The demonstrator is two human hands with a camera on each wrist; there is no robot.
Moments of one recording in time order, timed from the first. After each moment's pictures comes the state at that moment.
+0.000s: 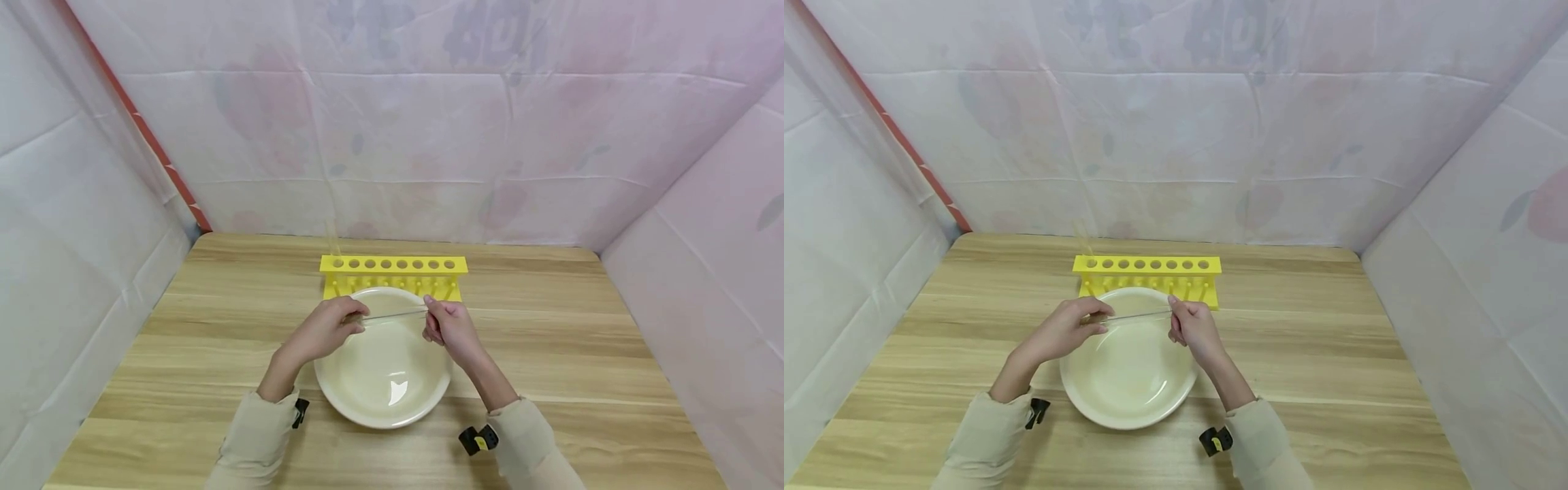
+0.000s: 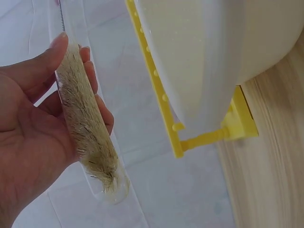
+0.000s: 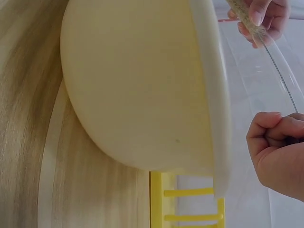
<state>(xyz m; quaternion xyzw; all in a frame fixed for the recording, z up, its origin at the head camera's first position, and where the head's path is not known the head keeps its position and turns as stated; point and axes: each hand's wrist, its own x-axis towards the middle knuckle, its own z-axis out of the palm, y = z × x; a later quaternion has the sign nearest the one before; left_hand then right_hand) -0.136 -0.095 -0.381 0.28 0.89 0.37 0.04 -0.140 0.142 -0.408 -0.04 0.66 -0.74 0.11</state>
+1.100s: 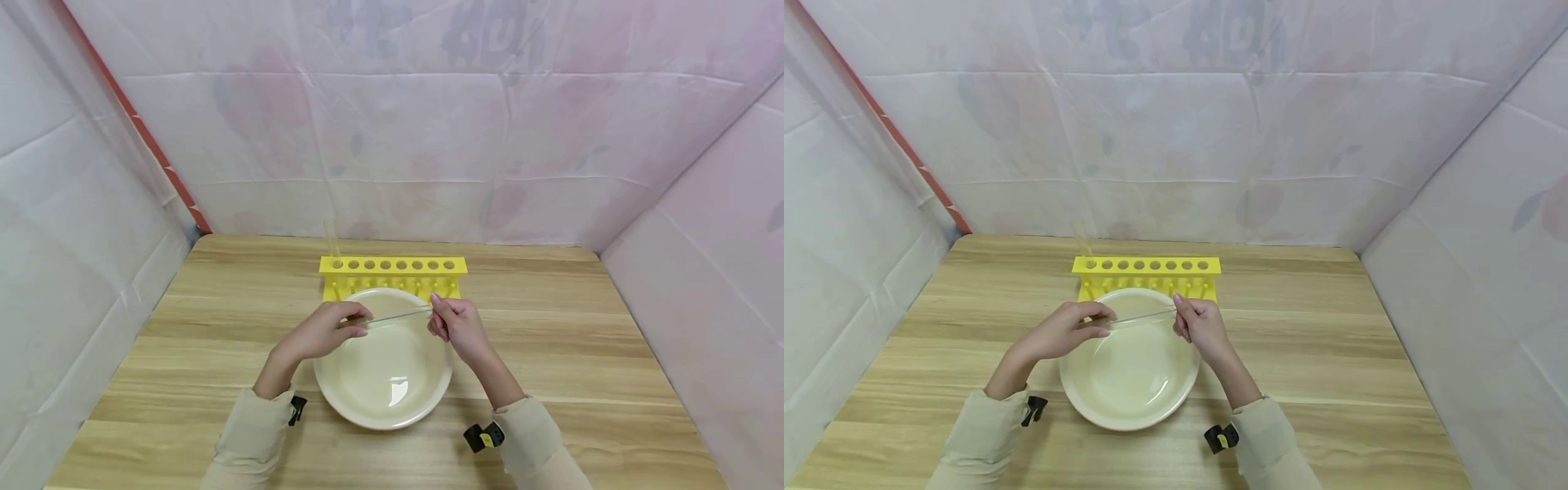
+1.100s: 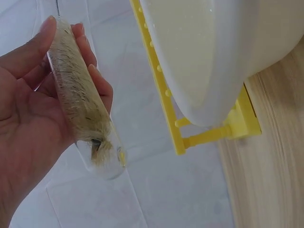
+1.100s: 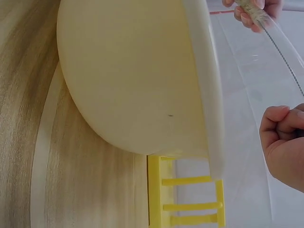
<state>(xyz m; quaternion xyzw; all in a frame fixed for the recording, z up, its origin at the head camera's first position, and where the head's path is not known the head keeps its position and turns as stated) -0.138 -0.102 -0.380 0.32 0.85 0.41 0.09 -0.143 0.153 -0.409 -0.12 0.66 -0.74 0.07</state>
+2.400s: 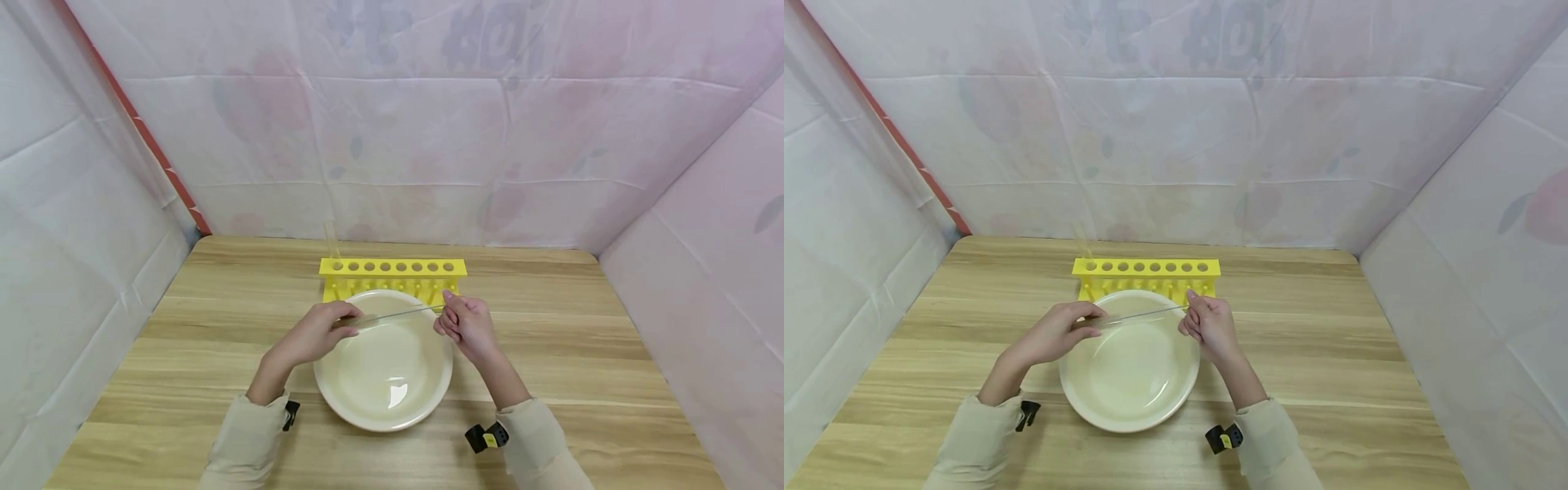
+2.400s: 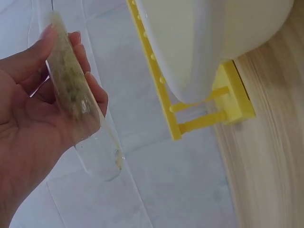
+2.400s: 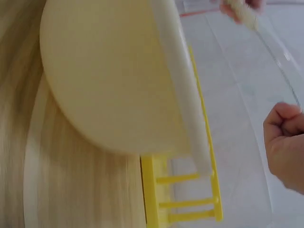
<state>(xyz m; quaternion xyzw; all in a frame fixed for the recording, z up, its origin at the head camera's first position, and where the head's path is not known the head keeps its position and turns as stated) -0.135 -0.106 -0.382 0.30 0.88 0.37 0.03 -0.146 0.159 -0.401 -0.06 0.58 -0.81 0.08</state>
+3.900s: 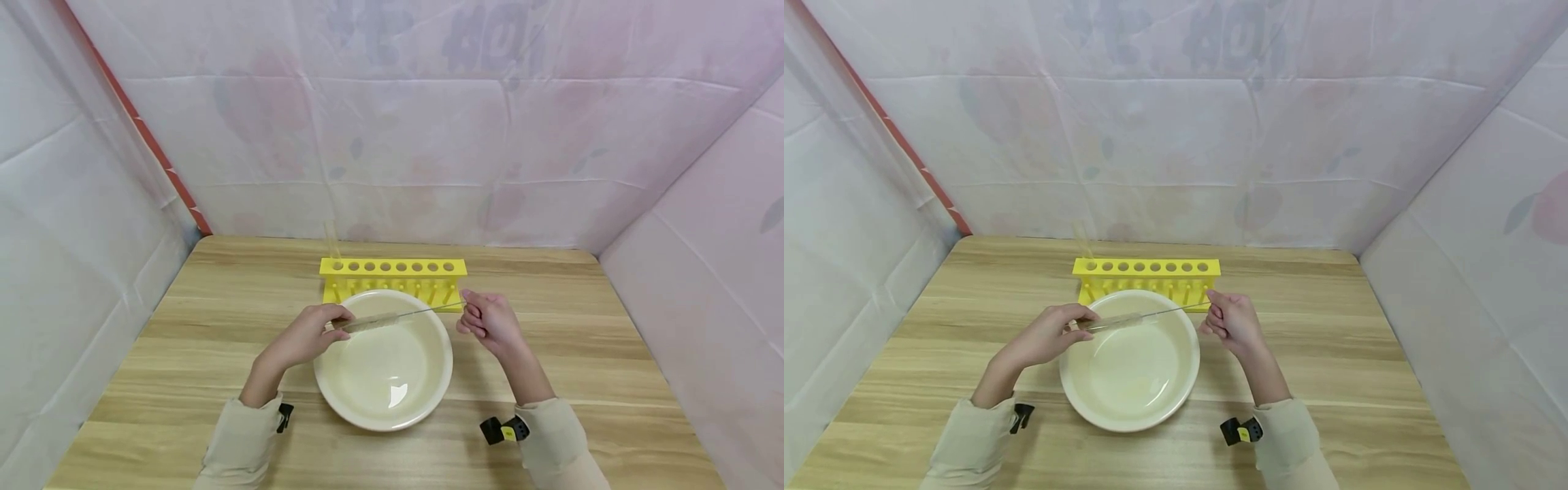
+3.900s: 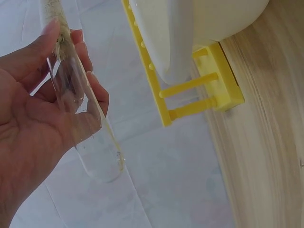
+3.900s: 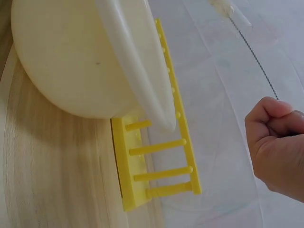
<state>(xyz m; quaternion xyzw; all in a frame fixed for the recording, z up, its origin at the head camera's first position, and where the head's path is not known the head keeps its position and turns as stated) -0.133 -0.120 -0.389 0.29 0.88 0.37 0.04 -0.152 0.196 -0.387 -0.01 0.59 -0.79 0.14</state>
